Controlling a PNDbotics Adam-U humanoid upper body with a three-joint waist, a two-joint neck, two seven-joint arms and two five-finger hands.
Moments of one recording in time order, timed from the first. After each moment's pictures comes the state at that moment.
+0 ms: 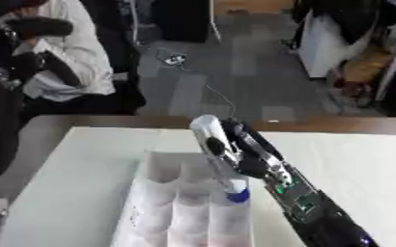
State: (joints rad) left arm -0.70 0.30 -0.10 -1.98 0.08 -0.24 0.05; right arm -0.94 -0.27 0.20 -1.08 0.11 -0.50 0.24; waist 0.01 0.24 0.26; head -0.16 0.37
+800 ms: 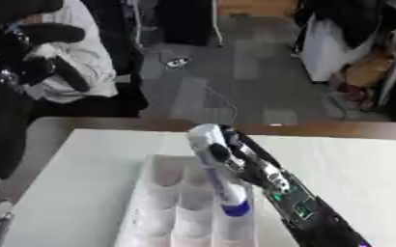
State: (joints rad) left arm -0.71 0.29 -0.11 -1.98 0.07 -0.22 0.04; right arm -0.94 -0.26 0.20 -1.06 0.15 -0.58 0.33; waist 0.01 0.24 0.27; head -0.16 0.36
